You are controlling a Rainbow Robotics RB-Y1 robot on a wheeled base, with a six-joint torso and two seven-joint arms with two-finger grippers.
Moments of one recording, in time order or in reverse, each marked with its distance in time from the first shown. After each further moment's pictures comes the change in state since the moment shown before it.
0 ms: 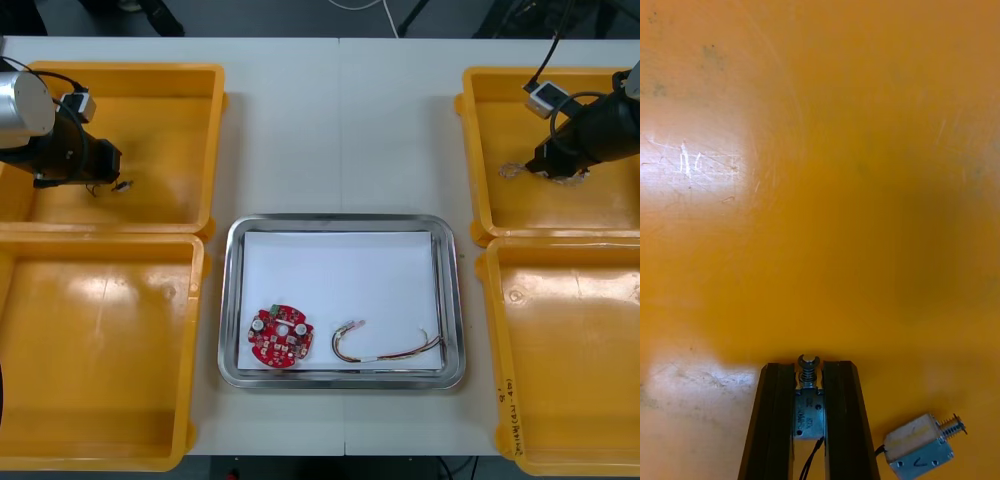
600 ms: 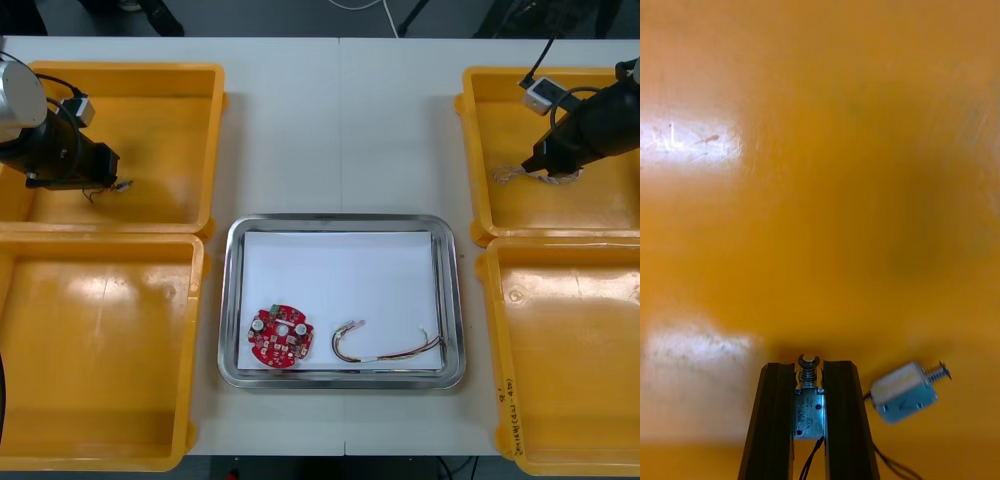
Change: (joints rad) right arm 0.012 0.000 0.000 -0.111 -0.018 0.162 0.000; left arm 0.000 0.000 0.047 -0.033 0.002 0.136 0.000
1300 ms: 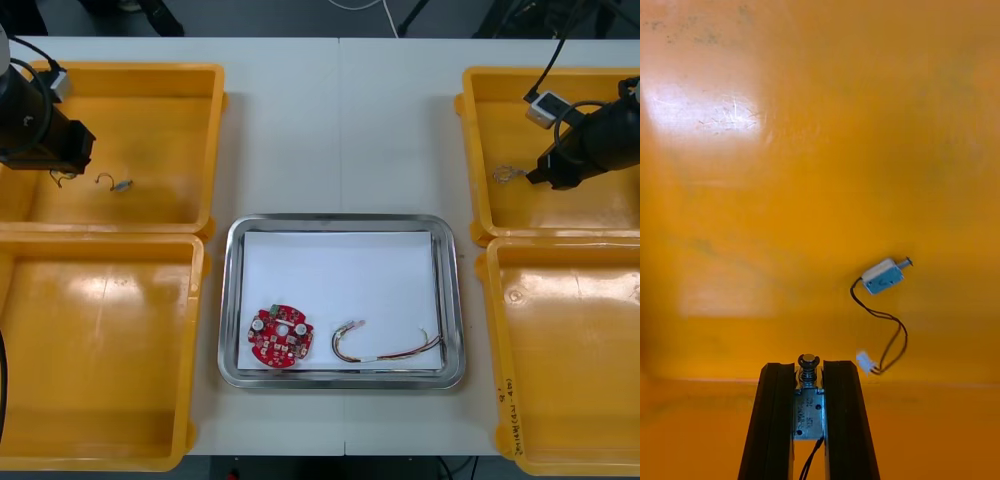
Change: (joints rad) right arm 0.080 0.000 0.010 -0.057 -0.026 -0.030 0.000; left arm -0.010 0.007 0.109 -0.224 -0.106 0.328 0.000
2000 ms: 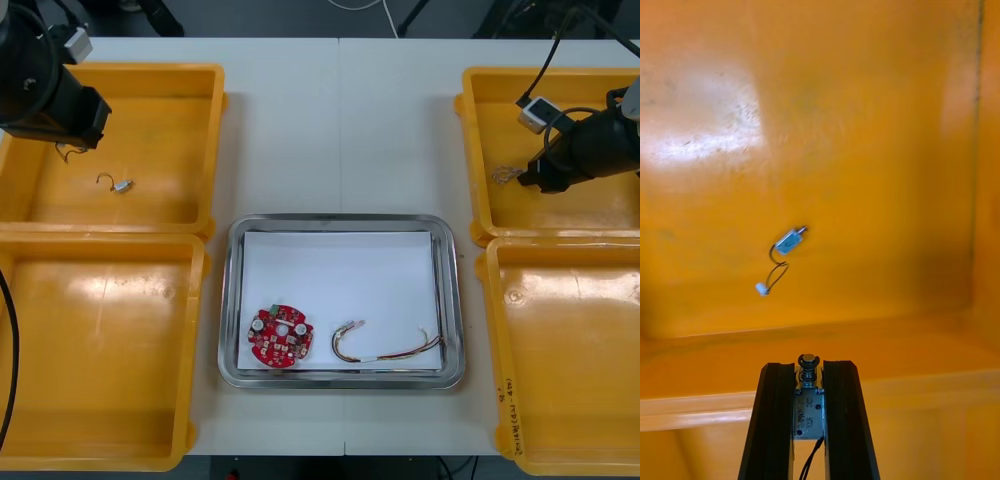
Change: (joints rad) right arm 0.024 0.024 0.003 -0.002 -0.017 -0.069 0.000; left arm 0.000 -0.050 0.006 -0.367 -0.010 0.266 0.062
